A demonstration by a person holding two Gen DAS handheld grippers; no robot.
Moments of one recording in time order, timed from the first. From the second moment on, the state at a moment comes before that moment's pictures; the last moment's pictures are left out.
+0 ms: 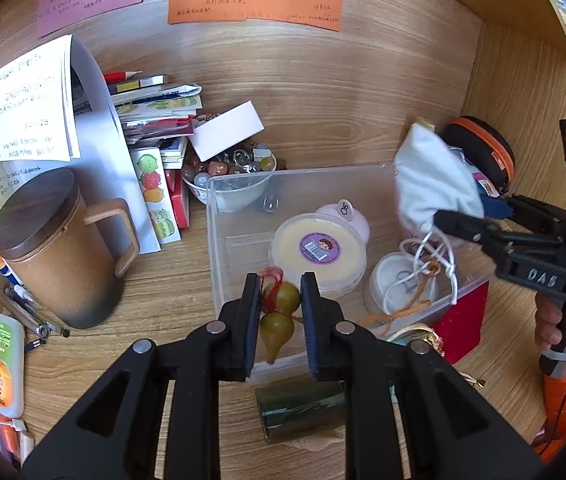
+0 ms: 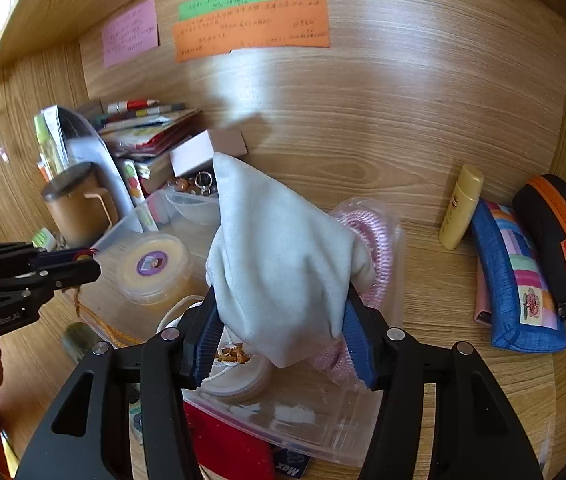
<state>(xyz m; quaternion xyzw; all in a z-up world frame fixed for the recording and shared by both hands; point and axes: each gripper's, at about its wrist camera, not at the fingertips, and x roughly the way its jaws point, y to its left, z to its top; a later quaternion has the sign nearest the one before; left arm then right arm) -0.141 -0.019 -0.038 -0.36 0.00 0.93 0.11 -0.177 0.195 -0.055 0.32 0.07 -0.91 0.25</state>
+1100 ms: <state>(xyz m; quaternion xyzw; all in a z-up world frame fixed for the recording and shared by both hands) -0.129 0.003 -0.028 -0.34 0.02 0.93 0.10 -0.168 0.182 -0.050 0.30 0.11 -0.91 0.27</state>
